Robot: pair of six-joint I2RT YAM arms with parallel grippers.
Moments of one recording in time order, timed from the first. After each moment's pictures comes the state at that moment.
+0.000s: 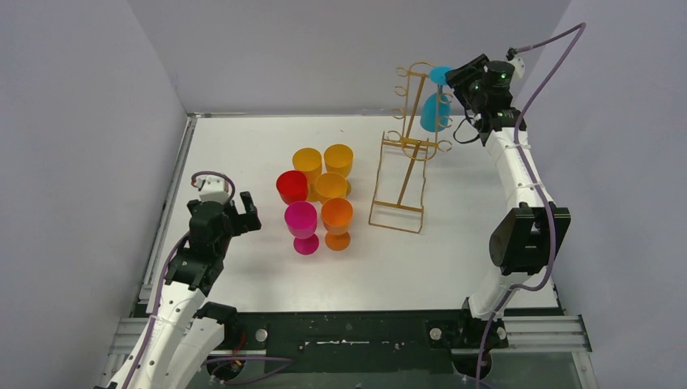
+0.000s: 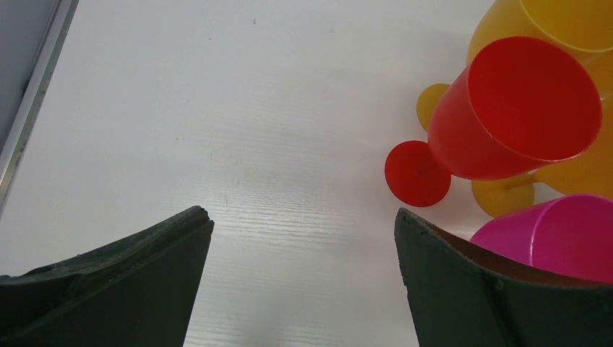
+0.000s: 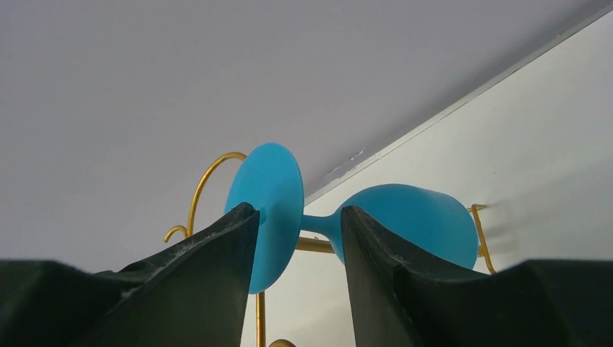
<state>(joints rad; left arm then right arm) -0.24 0.67 0.58 -0.35 -0.26 -0.28 0.01 1.77 1.76 -0.23 0.00 0.84</state>
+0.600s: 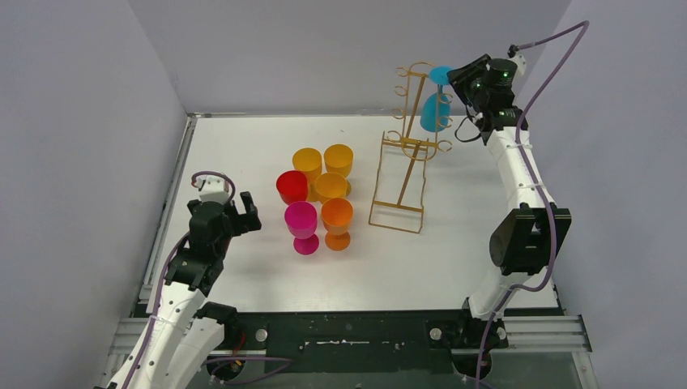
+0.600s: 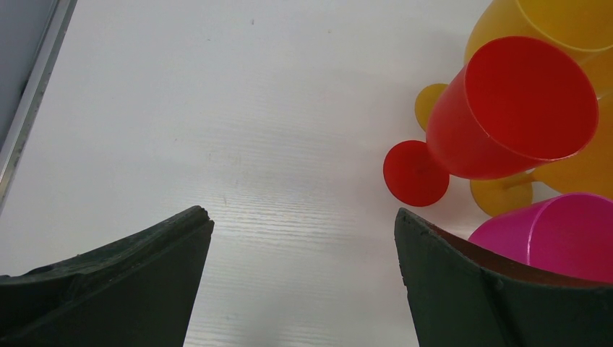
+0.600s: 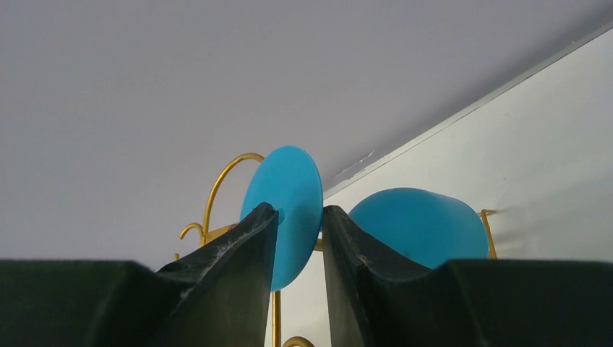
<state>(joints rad) -0.24 0.66 0.58 -0.35 -0.26 -0.28 0.01 1.78 1.77 -0.23 -0.03 0.84</state>
